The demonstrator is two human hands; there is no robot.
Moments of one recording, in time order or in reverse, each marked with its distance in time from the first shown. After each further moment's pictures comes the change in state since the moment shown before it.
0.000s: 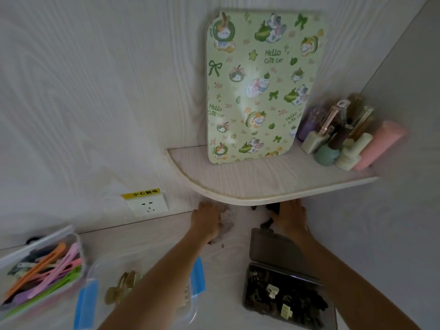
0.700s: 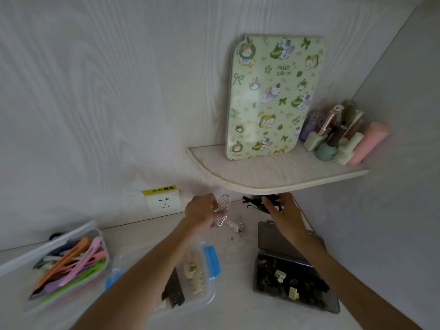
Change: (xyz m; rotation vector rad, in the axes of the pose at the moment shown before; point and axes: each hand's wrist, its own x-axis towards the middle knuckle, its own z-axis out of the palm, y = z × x) left_hand -0.037 -0.038 -0.044 -0.317 0.074 -0.013; right_hand -0.088 -0.063 -0.055 0.855 0.056 0.020
